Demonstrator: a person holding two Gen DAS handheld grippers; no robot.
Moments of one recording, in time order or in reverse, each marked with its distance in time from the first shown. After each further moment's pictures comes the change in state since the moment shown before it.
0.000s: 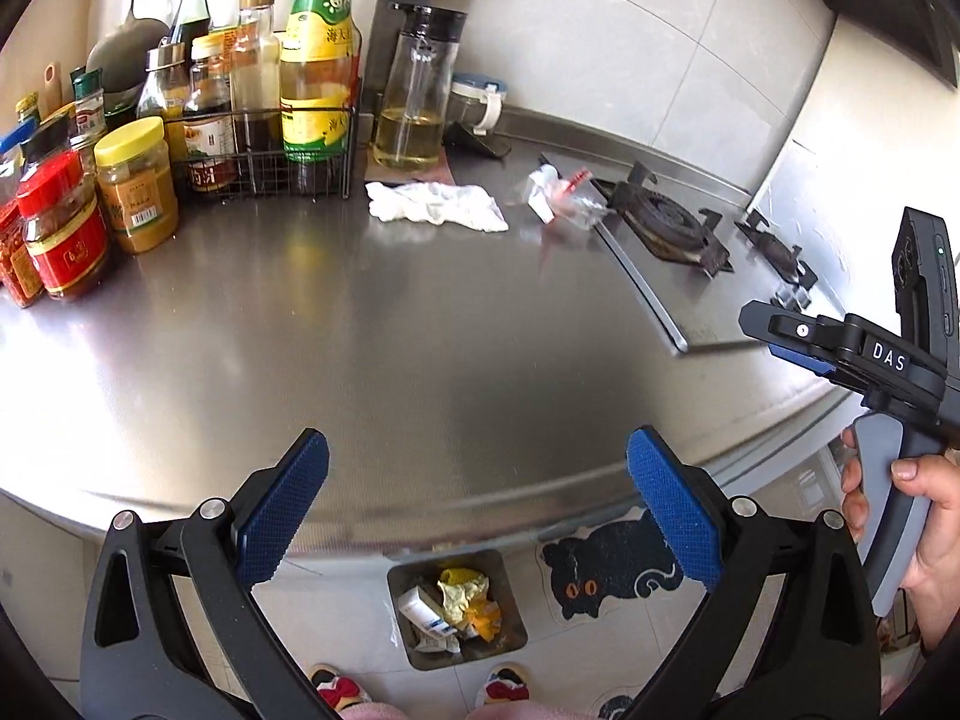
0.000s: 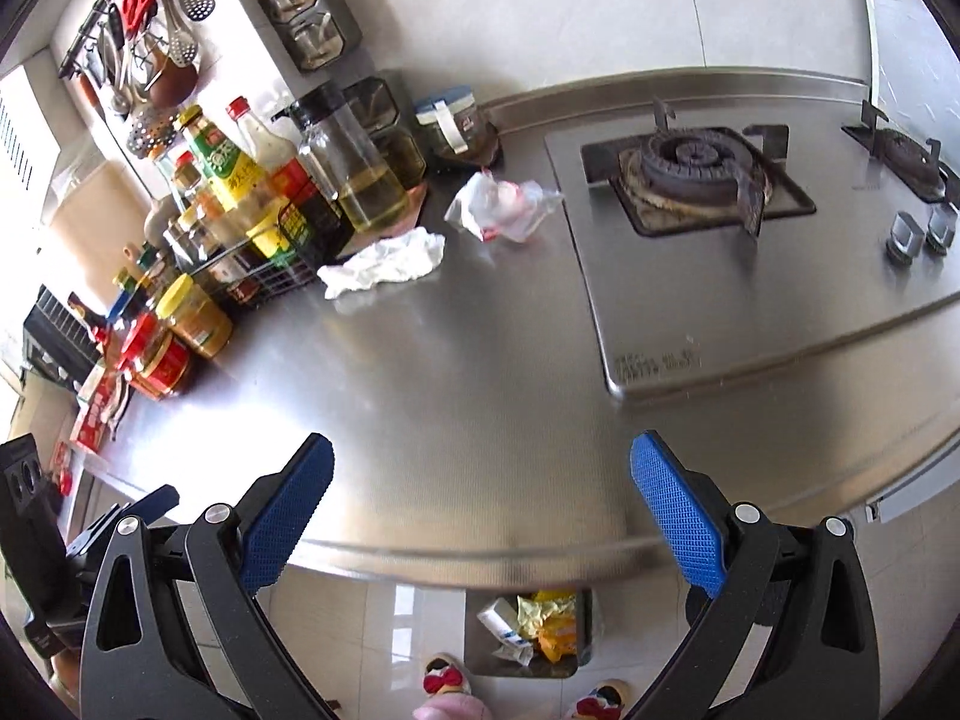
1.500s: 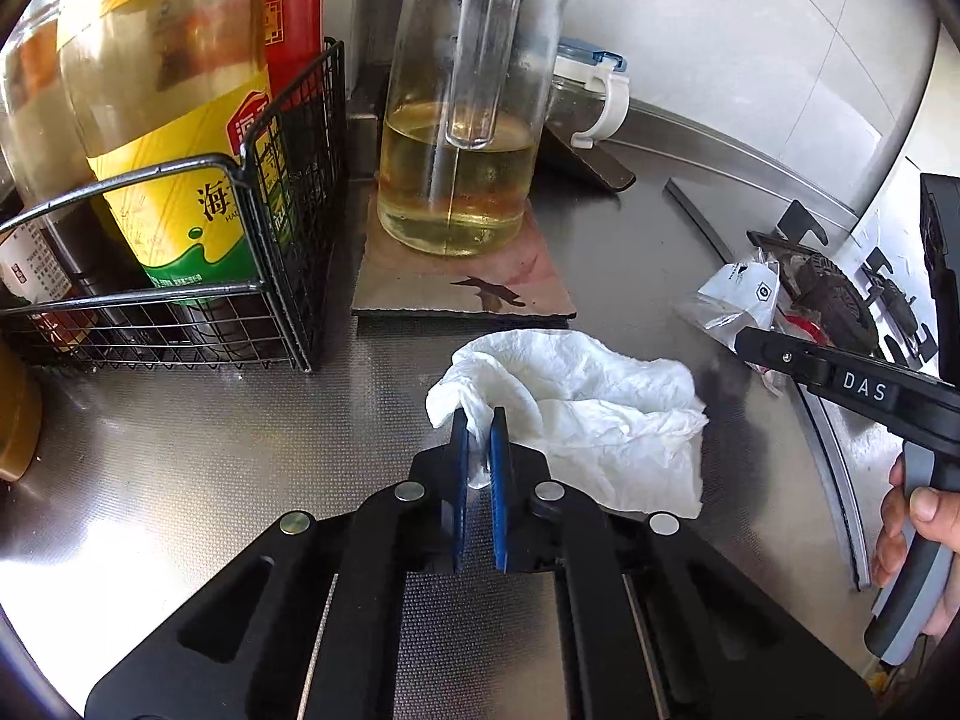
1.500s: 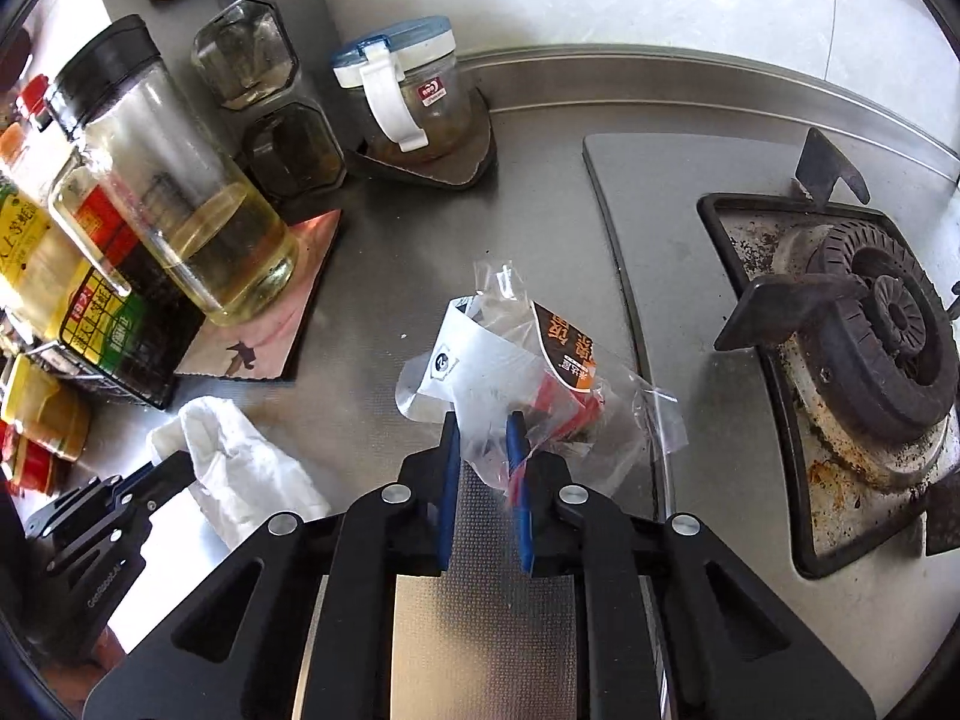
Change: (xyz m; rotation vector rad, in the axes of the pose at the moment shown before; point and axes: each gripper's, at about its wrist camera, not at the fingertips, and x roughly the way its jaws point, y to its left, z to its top) left arm 0.202 0.043 0.146 0.007 0.077 0.108; right arm 0.206 0.004 0.138 -0.092 0.142 -0.111
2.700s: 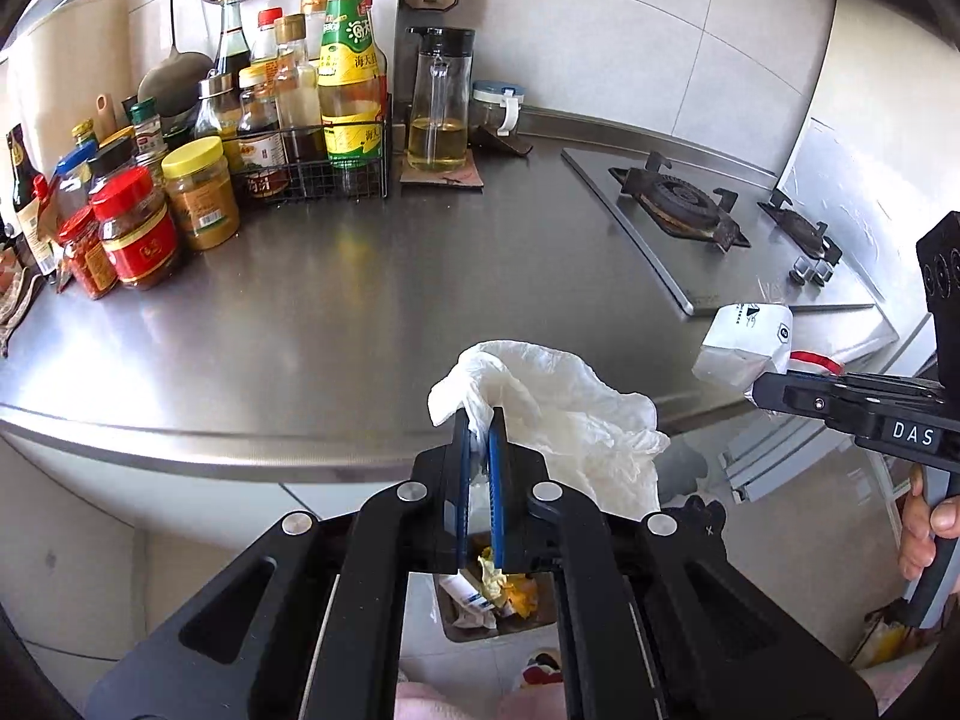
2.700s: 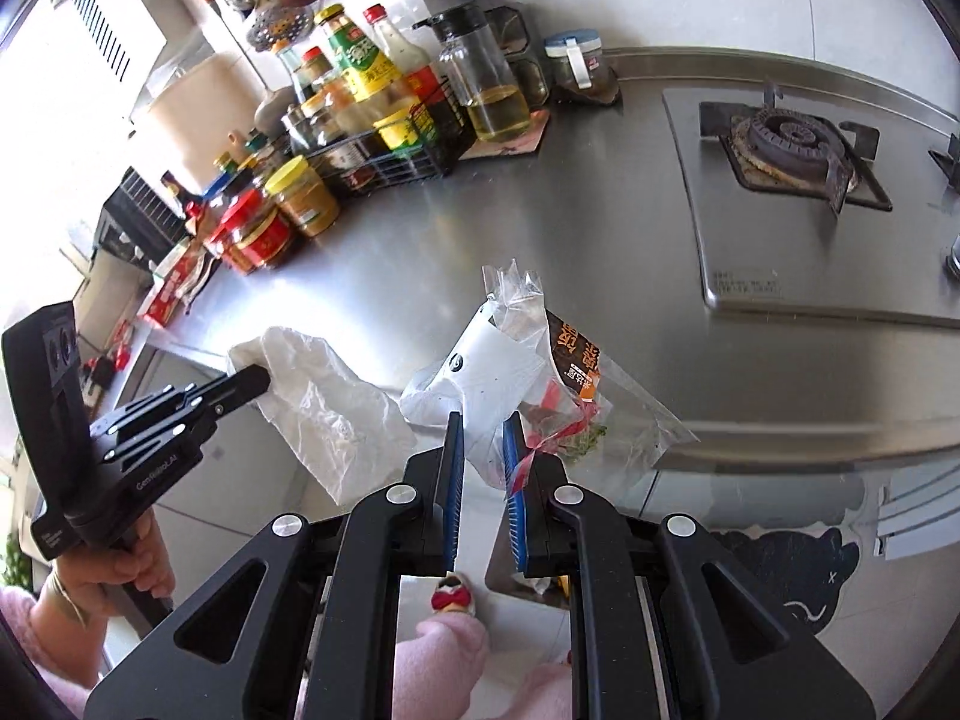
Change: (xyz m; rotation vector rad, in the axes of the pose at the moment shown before) left arm -0.251 -0.046 -0.211 0.028 -0.061 0.037; right arm -0.218 0.024 -0.230 -0.132 0.036 0.269
